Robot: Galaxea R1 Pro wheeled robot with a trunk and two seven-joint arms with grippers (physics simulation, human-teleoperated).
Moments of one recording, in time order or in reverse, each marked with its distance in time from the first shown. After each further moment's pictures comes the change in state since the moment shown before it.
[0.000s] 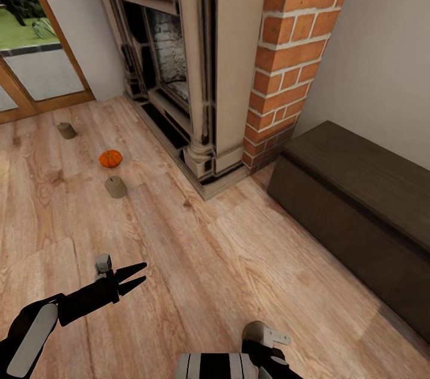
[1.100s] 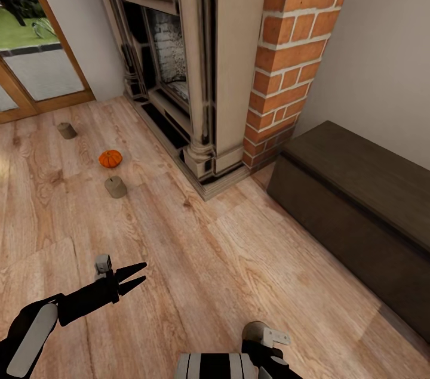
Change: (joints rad) left arm 0.000 0.000 0.002 0.000 0.001 0.000 -0.001; right arm 0.000 0.000 0.000 0.000 0.001 0.000 0.001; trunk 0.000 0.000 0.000
